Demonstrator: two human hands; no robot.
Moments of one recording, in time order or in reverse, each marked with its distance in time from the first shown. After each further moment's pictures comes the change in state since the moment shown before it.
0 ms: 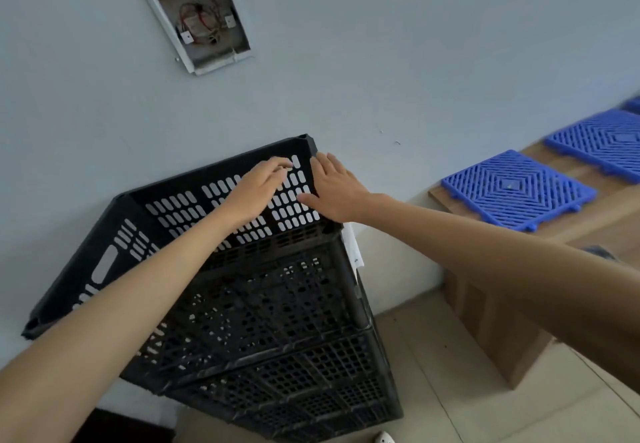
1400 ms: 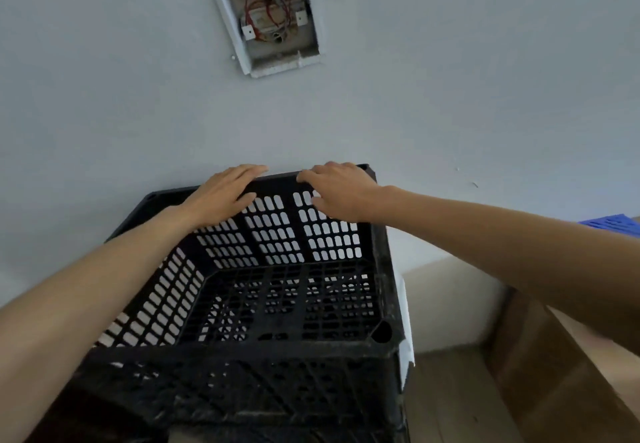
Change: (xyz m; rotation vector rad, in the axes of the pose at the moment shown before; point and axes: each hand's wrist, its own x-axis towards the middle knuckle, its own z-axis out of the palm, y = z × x) left_hand 0.058 -0.167 -0.079 0.609 -0.014 0.035; right_hand 0.152 -0.016 -0.005 -0.259 0.002 -0.465
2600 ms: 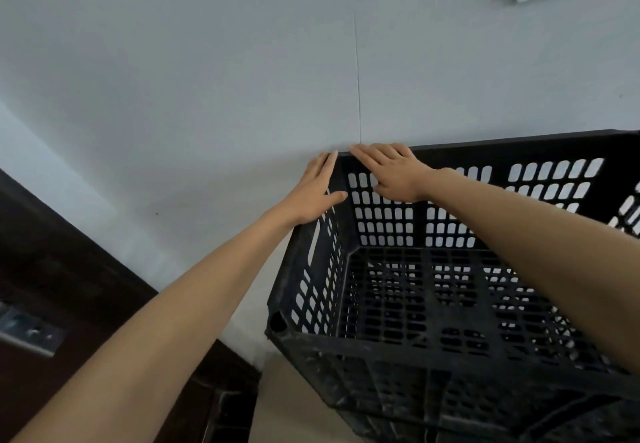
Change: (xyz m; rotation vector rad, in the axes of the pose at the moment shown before) left_hand -0.117 -0.182 0.044 -0.479 -0.104 -0.323; right_hand 0.229 -0.167 0.123 -0.116 -0.130 -0.067
